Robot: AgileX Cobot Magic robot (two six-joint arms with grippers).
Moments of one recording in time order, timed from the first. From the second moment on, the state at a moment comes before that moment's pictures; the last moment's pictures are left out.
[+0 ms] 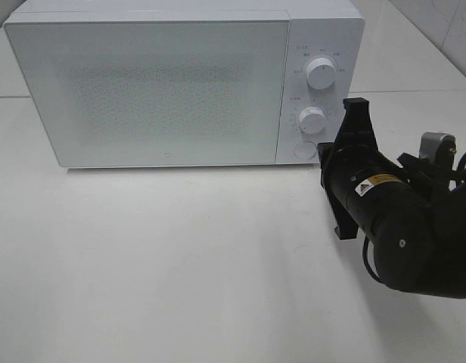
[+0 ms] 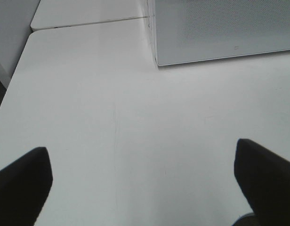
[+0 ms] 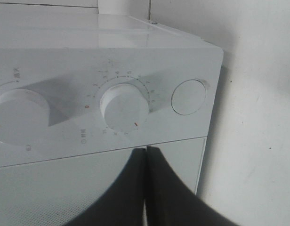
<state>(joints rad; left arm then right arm) 0.05 0.00 -0.52 -0.13 1.09 0.20 0.70 1.85 -0.50 0.74 -1.11 1.29</state>
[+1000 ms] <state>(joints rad) 0.05 0.00 -0.52 -0.13 1.09 0.20 0.53 2.12 -0.77 0.60 -1.02 1.36</state>
